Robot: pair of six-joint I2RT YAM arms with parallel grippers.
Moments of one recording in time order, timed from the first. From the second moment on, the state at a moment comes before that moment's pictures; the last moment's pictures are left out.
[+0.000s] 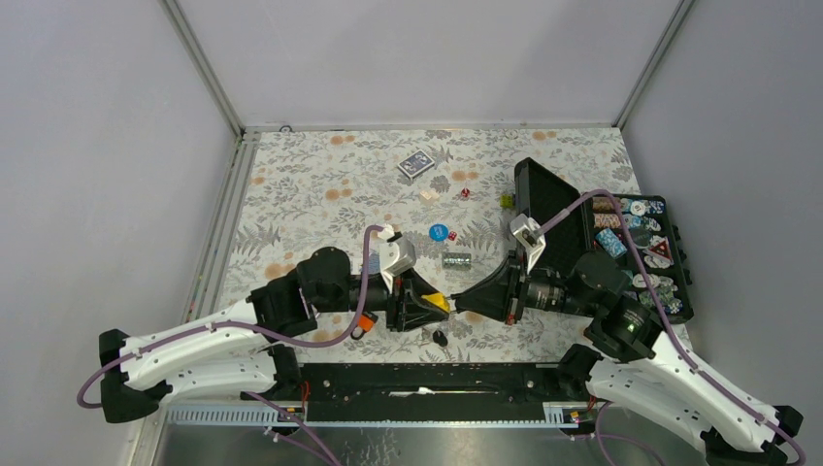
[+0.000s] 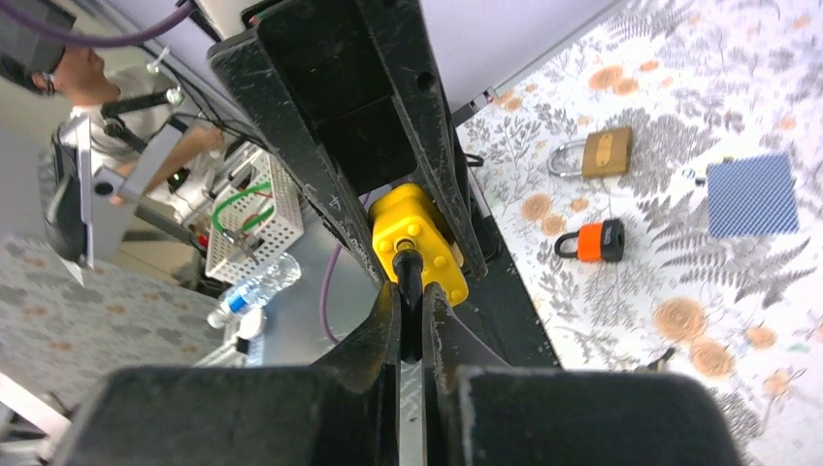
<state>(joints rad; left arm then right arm) -1.16 0.87 0.84 -0.09 0.32 -0.28 0.87 0.57 0.73 -0.19 -0.50 0.64</state>
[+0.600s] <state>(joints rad) -1.16 0.89 0.86 -0.06 0.42 -0.32 0.87 0.53 0.72 -0.14 -0.59 0.36</state>
